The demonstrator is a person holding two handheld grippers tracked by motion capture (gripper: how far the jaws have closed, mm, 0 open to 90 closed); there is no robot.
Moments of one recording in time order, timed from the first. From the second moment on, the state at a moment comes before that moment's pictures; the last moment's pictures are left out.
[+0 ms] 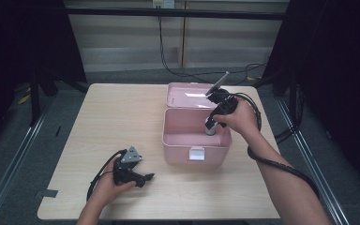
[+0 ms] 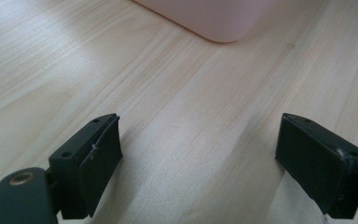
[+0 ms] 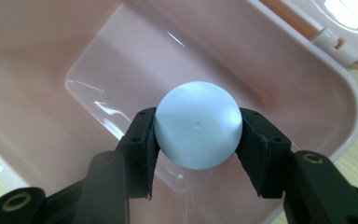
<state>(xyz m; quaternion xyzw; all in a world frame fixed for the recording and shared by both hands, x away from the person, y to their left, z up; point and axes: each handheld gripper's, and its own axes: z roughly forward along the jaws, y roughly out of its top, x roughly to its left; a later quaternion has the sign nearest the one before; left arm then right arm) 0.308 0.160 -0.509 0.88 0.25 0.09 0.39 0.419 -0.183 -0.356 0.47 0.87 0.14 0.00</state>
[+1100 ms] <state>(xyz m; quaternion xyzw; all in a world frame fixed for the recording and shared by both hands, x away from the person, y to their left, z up) 0.307 0.160 -0.509 0.88 0.25 0.09 0.38 0.434 -0.180 -0.394 0.55 0.83 0.13 0.02</state>
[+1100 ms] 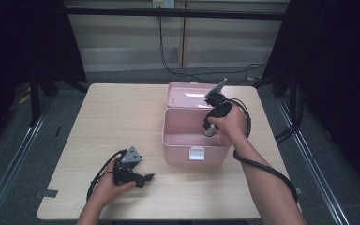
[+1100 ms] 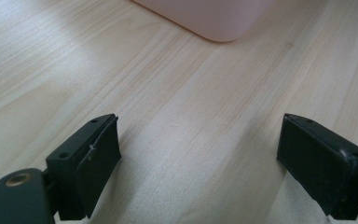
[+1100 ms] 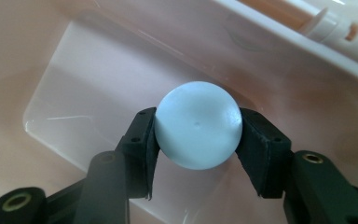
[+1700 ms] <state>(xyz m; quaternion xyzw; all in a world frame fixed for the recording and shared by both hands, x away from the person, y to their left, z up) 0.308 0.160 -0.509 0.88 0.25 0.09 0.39 0.438 -0.176 -0.397 0.56 0.82 0.13 0.03</state>
